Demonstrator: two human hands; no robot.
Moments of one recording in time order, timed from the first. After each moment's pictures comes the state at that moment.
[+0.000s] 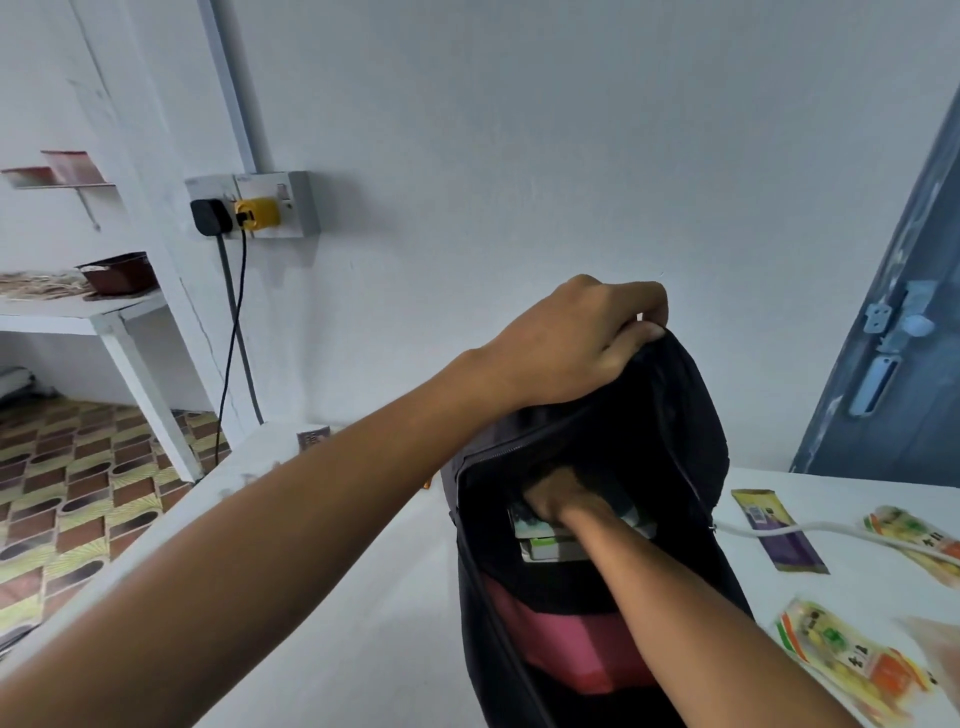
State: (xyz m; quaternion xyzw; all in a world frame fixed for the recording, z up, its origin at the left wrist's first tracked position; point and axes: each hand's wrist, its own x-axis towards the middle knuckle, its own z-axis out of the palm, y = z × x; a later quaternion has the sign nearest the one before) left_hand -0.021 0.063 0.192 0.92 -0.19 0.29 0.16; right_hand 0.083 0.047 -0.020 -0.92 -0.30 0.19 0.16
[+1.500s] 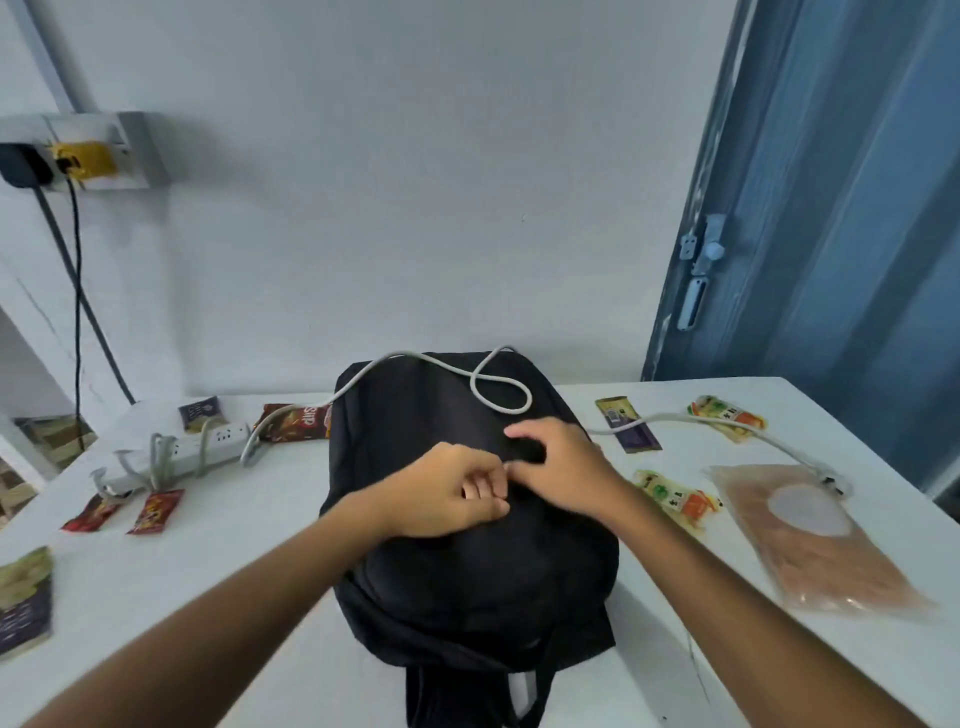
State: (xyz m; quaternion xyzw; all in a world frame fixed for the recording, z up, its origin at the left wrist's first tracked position) left_hand -0.075 0.040 0.028 0.94 -0.13 -0.04 0.32; right_hand 0.010 -0.127 0.016 -0.91 -0.28 0.06 0.30
